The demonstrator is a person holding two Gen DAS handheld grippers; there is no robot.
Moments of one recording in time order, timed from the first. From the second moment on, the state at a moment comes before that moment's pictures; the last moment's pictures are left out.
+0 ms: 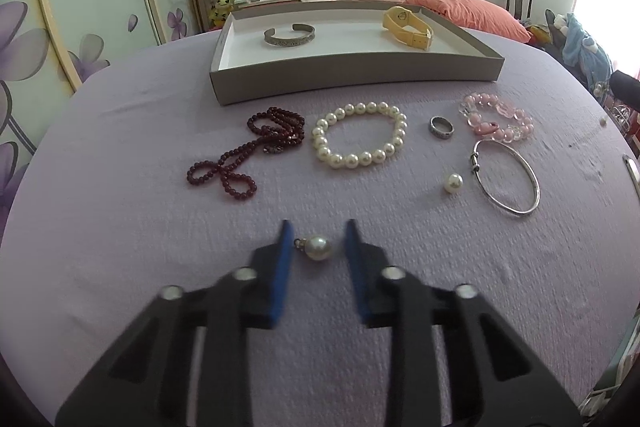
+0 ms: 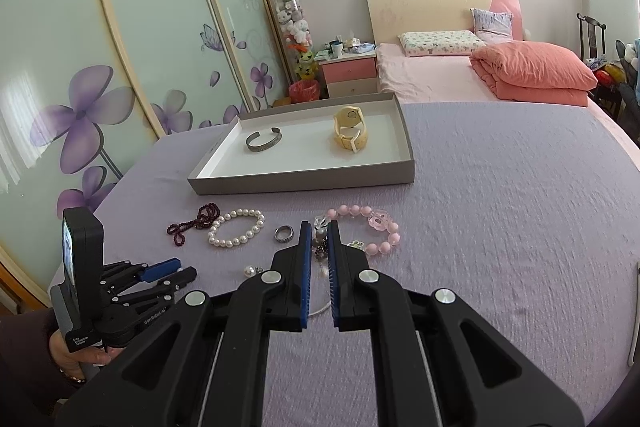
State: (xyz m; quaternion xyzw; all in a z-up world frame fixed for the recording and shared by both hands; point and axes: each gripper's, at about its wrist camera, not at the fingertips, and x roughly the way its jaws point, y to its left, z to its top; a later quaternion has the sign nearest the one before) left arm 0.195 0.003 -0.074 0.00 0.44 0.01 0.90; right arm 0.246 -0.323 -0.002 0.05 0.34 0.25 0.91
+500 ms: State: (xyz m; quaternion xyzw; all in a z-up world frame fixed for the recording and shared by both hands) left arm 0.191 0.023 -0.038 -0.03 0.40 0.00 0.91; right arm 0.254 -0.326 0.004 0.05 0.33 0.24 0.91
